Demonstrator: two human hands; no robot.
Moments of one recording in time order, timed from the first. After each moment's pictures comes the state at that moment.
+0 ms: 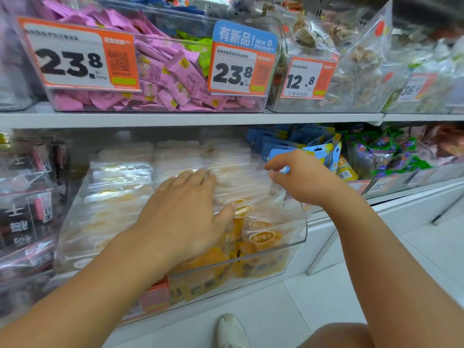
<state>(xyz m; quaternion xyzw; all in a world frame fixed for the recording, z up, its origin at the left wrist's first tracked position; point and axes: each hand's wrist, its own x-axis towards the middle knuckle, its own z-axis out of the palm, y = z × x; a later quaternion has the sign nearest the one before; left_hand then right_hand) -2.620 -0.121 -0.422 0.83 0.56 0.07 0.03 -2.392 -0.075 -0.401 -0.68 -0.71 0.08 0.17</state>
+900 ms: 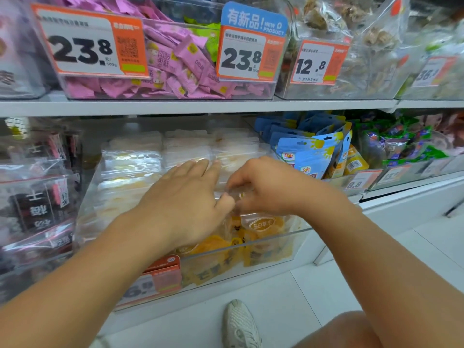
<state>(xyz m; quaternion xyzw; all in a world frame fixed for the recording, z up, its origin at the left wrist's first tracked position) -2.630 -0.122 -0.421 0.83 0.56 0.04 0.05 -2.455 -0.101 -0.406 -0.53 -0.84 0.09 0.05</state>
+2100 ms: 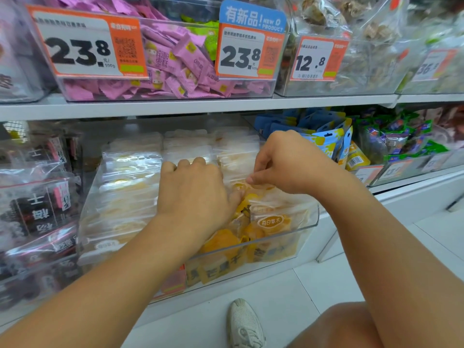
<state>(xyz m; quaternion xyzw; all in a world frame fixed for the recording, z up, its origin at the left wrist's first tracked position) -2.607 -0.112 -0.432 0.76 0.64 0.09 -0.10 -2.440 -0.088 -0.393 -0.62 -0.77 0.05 0.14</state>
